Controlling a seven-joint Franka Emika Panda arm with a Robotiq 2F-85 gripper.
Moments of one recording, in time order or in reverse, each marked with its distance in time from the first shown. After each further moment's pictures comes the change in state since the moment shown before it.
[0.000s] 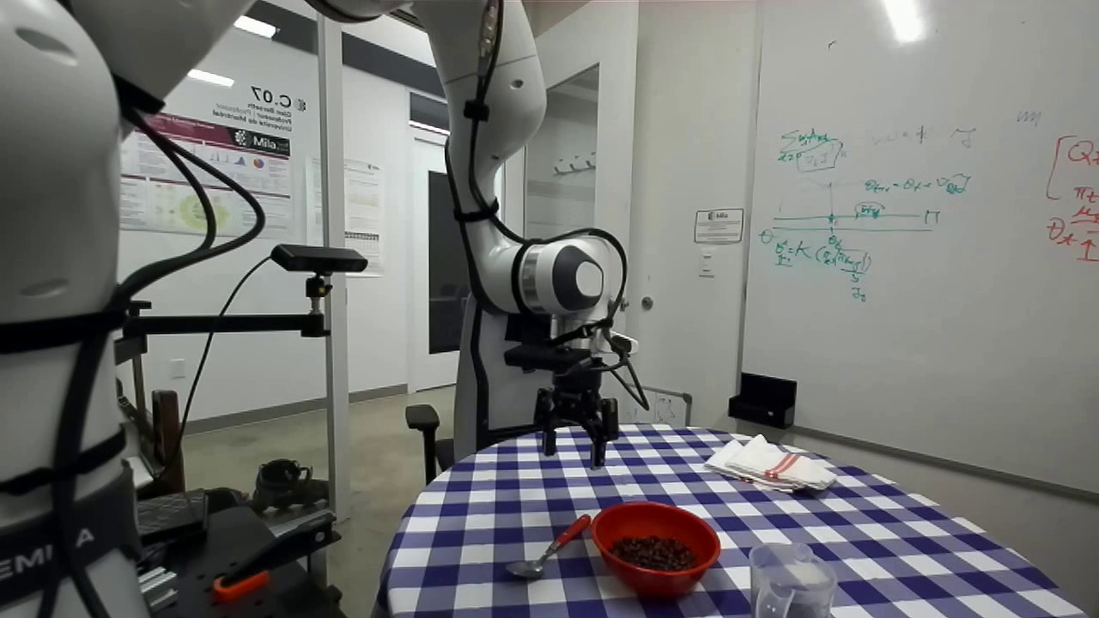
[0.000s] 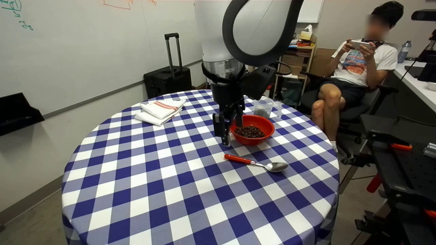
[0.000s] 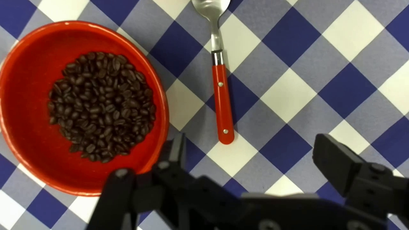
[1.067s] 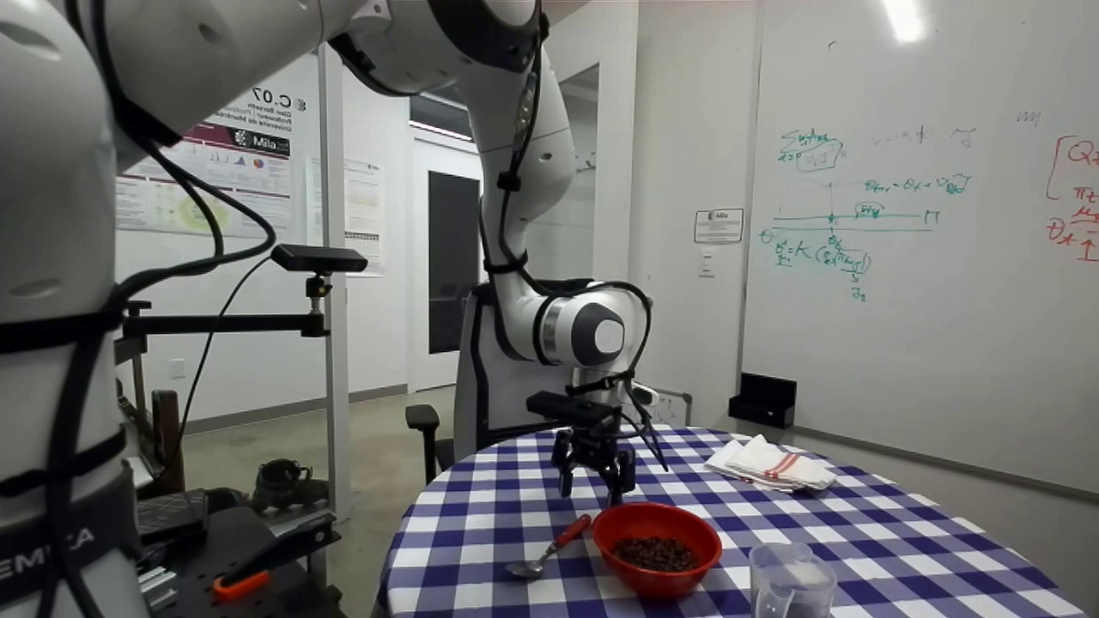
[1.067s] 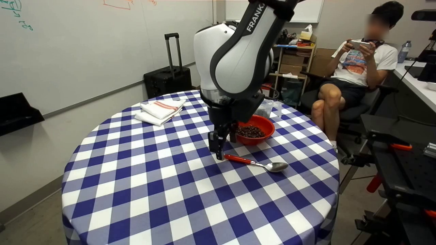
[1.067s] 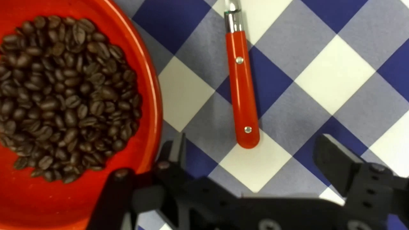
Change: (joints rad) arm -0.039 0.223 -0.002 0.164 0.073 0.054 -0.079
